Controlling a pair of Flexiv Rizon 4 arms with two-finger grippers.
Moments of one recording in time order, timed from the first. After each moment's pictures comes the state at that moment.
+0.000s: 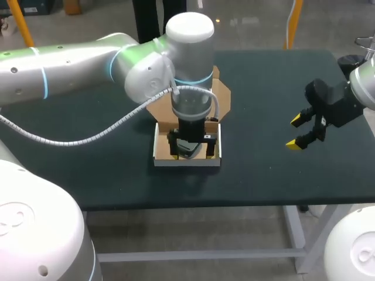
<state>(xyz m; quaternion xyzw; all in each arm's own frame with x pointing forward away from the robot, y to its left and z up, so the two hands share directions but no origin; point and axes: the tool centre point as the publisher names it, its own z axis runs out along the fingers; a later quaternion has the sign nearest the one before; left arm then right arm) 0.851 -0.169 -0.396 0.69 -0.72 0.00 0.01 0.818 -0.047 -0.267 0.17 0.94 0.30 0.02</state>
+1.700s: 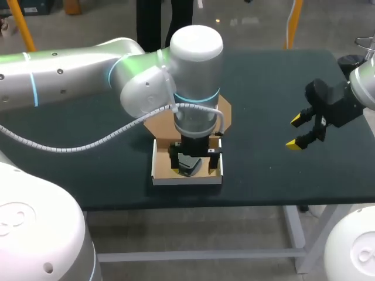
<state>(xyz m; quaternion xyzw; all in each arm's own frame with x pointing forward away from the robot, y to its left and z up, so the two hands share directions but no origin) 0.795 -0.175 -0.374 0.70 -0.72 0.02 -0.02 0.818 -0.047 -0.267 0.17 0.94 0.30 0.02</state>
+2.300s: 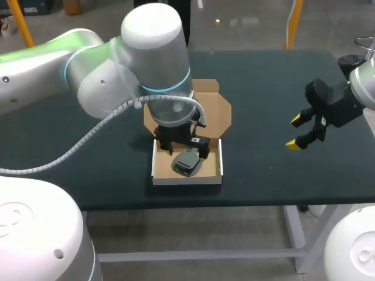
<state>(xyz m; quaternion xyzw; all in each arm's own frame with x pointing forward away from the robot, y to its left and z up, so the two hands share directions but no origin) 0.790 -0.151 -0.305 0.57 -0.82 0.10 -0.03 0.818 -0.047 -0.267 0.17 0.94 0.30 0.02</state>
